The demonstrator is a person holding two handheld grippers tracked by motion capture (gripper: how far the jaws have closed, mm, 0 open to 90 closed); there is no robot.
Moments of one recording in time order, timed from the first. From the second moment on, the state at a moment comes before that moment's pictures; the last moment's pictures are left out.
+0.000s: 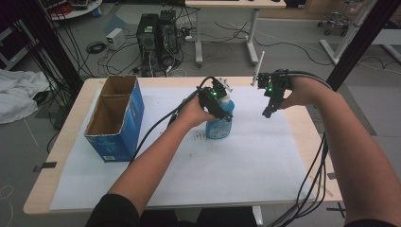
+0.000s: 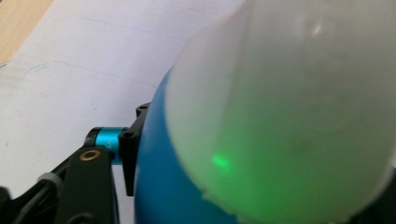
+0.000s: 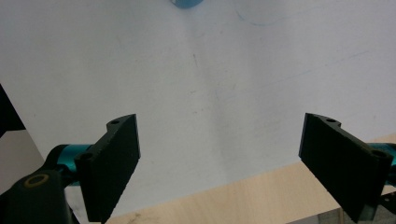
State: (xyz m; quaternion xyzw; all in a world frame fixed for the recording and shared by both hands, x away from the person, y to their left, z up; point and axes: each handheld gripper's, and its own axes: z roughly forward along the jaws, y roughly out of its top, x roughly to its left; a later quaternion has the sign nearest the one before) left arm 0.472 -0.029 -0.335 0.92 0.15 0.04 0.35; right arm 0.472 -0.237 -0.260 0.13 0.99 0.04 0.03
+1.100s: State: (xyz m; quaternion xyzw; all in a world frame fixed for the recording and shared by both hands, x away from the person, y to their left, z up) left arm 0.456 -0.012 -0.306 0.93 0.12 0.05 0.34; right arm 0.473 -0.232 -0.263 0.13 0.99 0.04 0.03
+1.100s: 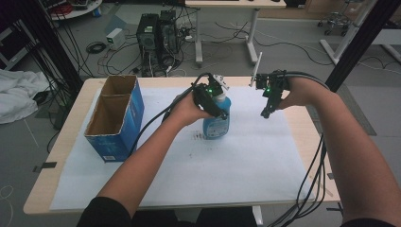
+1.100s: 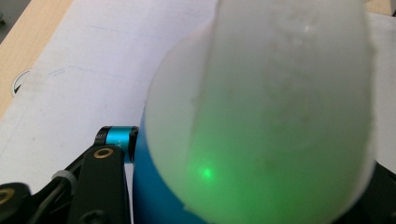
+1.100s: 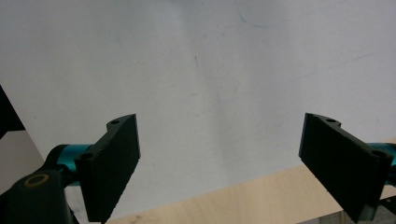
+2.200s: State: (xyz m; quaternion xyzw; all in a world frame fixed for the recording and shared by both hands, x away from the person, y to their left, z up) left arm 0.421 0.031 -0.279 0.93 0.02 0.01 0.36; right arm 0.463 -0.226 -0.258 0.12 0.99 0.05 0.04
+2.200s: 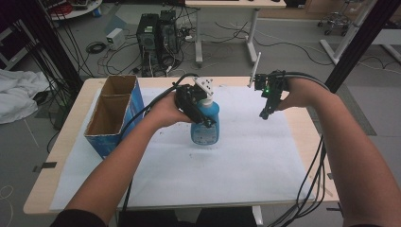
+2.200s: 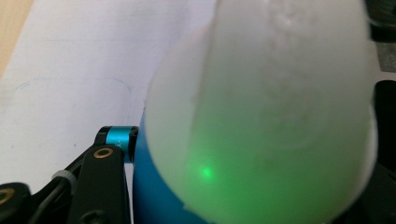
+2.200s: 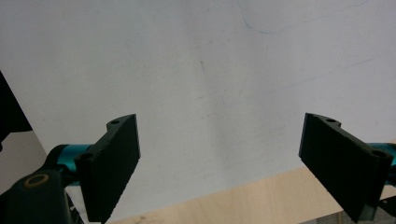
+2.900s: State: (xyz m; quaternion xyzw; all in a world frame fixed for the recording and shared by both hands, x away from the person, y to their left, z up) left arm 0.390 0.034 -0.276 0.94 -0.04 -0.02 0.34; right arm 0.456 -0.222 -0.255 0.12 0.99 0.04 0.04
